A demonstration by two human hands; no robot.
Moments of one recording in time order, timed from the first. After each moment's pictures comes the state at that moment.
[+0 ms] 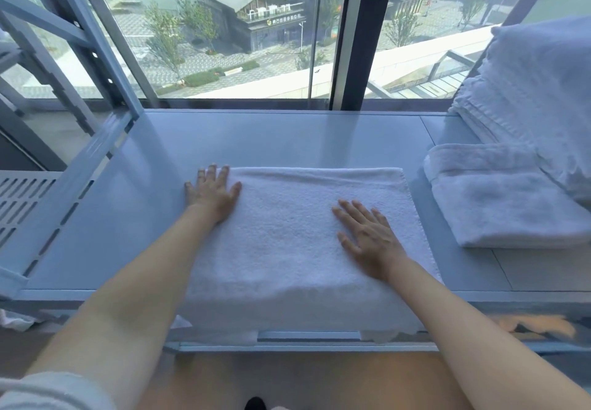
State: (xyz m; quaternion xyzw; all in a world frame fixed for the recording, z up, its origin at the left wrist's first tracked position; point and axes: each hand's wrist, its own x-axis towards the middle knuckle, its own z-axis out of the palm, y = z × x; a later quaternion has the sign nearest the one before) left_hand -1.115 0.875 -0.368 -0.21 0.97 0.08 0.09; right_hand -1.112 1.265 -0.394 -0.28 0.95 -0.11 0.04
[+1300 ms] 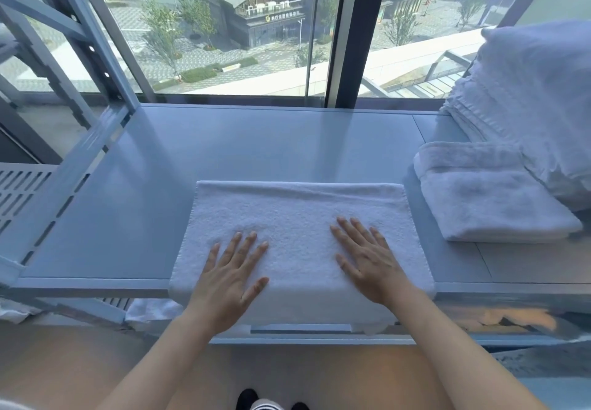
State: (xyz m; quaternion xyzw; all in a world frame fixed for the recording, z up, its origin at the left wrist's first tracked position) left_hand -0.927 0.971 -0.401 0.03 1.00 0.07 0.03; right_hand -1.054 1.294 -0.395 -0.30 0.95 -0.10 0.06
